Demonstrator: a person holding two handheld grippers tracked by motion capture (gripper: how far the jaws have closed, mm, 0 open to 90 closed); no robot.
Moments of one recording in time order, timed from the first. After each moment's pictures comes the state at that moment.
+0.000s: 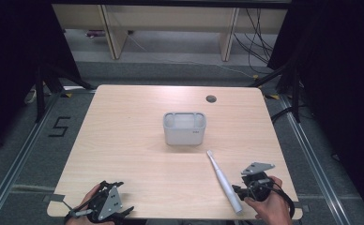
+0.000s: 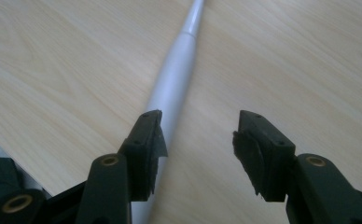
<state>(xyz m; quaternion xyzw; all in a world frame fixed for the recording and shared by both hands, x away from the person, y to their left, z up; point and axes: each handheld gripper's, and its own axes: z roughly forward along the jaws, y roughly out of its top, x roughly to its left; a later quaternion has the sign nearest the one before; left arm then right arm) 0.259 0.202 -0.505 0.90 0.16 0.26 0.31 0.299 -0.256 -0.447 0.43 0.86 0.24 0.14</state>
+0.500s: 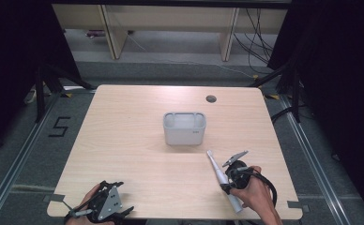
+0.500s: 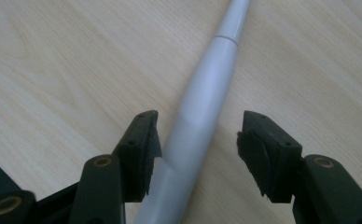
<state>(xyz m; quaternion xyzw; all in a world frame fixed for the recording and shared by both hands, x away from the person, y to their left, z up) 0.259 0.202 -0.505 0.90 0.16 0.26 0.31 0.339 -0.216 -0.460 0.42 0.89 0.16 0.07</state>
